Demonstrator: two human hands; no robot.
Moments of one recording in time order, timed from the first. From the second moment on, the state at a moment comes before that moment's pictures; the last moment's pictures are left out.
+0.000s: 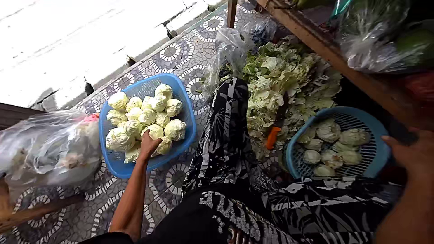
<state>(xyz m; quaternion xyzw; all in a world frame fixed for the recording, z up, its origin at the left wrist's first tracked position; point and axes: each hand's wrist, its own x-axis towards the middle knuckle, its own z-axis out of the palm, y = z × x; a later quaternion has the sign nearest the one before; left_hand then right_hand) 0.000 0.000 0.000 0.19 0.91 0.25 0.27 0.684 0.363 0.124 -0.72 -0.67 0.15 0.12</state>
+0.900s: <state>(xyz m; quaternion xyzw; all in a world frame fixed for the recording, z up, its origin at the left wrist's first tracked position) 0.609 0.473 -0.099 0.76 0.54 -0.05 0.34 0.721 0.297 0.179 -0.82 -0.53 0.17 0.16</state>
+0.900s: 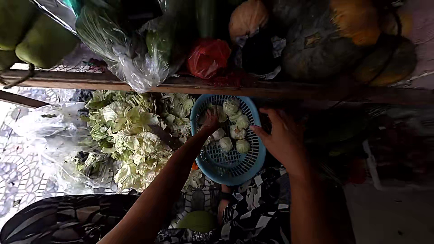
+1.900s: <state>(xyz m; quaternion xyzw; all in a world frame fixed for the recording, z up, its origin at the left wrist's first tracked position) 0.356 0.448 0.173 0.63 0.50 0.27 0.52 0.624 0.447 0.219 -0.67 -0.56 0.27 0.40</state>
